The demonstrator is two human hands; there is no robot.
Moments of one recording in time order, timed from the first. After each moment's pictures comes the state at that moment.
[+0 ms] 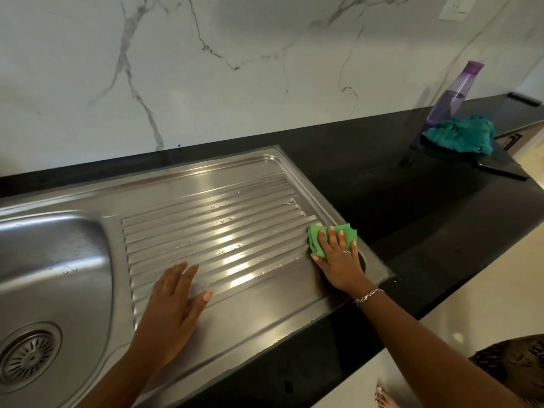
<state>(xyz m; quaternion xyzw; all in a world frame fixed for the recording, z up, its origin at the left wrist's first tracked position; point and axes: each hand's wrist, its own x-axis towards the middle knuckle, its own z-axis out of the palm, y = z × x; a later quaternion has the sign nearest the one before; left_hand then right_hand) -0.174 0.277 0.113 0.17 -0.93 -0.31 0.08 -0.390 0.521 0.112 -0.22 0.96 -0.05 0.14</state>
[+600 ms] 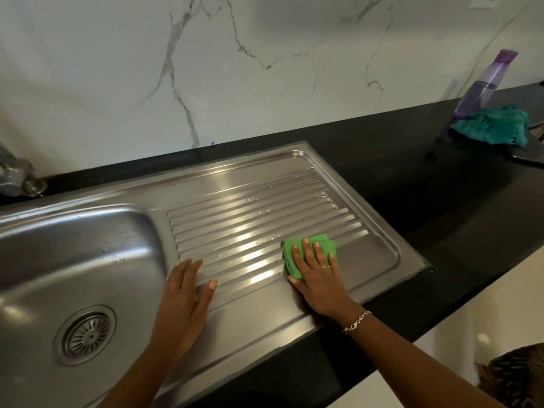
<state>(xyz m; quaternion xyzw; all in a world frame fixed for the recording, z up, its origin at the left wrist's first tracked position) -0.136 0.241 0.112 0.24 -0.89 -0.37 0.14 -0.289 0.445 0.115 -0.32 0.93 -0.06 0.14</state>
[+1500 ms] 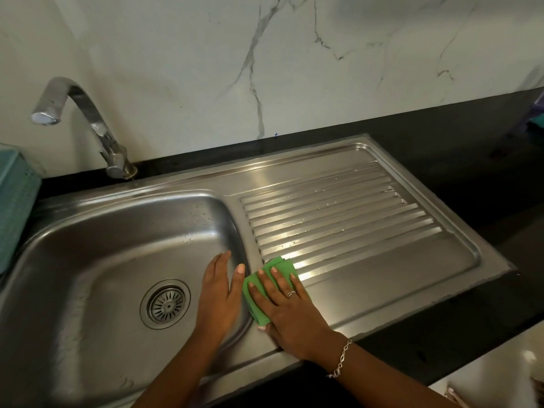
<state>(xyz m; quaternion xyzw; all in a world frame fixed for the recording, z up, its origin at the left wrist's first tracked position) -0.090 0.186 0.111 0.32 -0.84 -0.41 0.15 -0.152 0.326 0.121 -0.53 0.85 0.03 0.07</state>
